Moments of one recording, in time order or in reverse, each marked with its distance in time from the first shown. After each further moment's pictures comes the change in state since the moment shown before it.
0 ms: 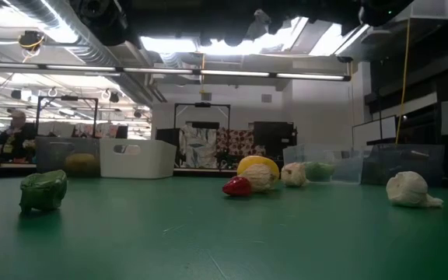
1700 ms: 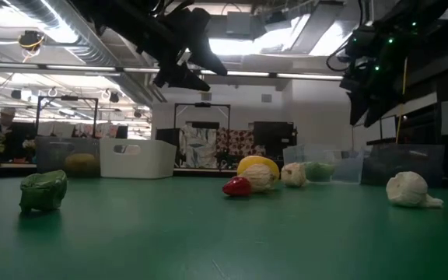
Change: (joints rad) left arm 0.044 -0.215 -0.001 -0.863 -0.226 -0.457; right arm -0.682 -0.213 -0.033 -1.312 0.524 0.022
